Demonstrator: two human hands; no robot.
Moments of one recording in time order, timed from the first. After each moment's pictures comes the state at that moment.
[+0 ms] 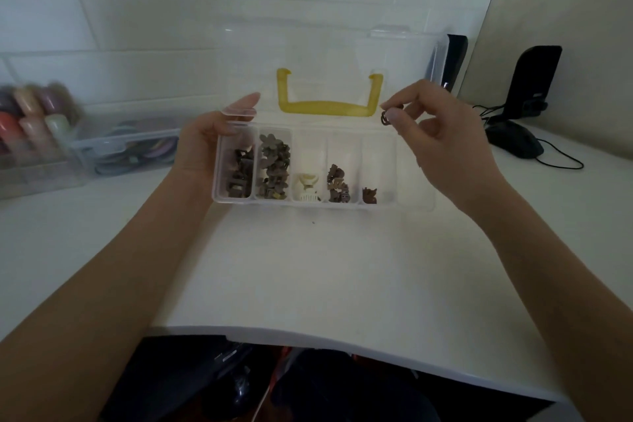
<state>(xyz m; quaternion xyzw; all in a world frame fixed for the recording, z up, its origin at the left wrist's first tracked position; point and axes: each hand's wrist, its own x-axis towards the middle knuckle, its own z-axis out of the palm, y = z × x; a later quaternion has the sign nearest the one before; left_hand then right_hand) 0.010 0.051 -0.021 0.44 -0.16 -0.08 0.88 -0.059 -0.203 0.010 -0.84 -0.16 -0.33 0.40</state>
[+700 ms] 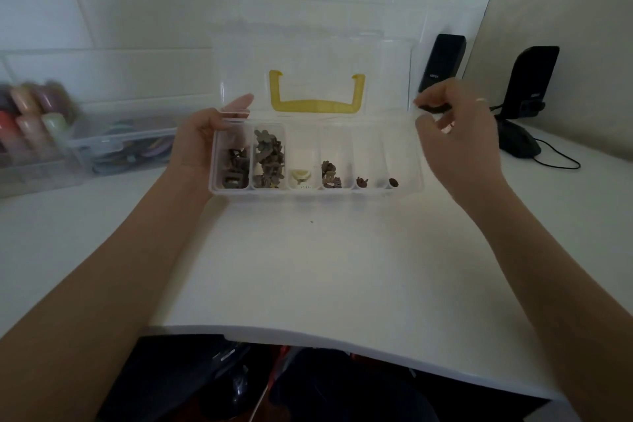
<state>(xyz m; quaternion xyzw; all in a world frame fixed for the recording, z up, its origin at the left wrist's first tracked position) 0.020 0.059 -0.024 0.46 -0.13 -0.07 0.88 -0.042 -0.218 0.001 -0.85 -0.03 -0.39 0.34</state>
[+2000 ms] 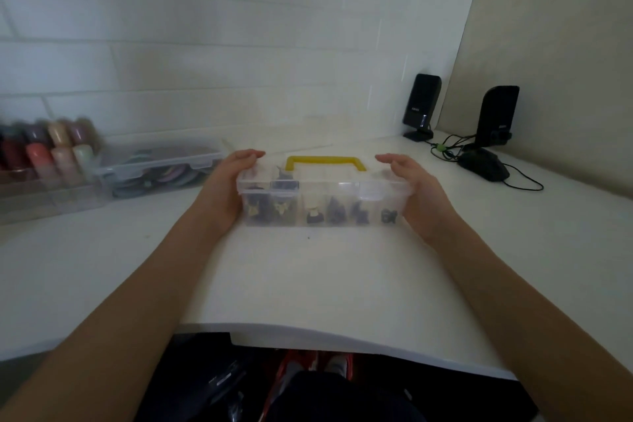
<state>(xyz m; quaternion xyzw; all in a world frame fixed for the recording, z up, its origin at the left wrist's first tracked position) 0.011 0.047 -0.038 0.54 -0.11 0.02 0.83 -0.045 -0.227 -0.025 -0.66 -0.07 -0.10 0.74</state>
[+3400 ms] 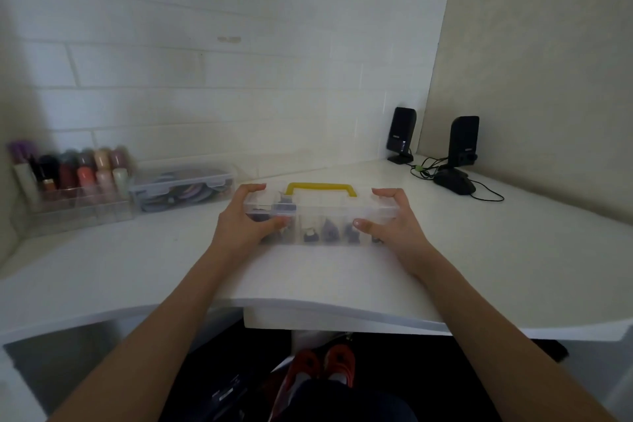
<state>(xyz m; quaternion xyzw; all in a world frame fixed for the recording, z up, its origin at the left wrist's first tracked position) -0.069 0.047 -0.048 0.82 -0.11 0.20 0.52 -0.105 -0.206 -0.048 -0.75 -0.03 -0.18 0.64</state>
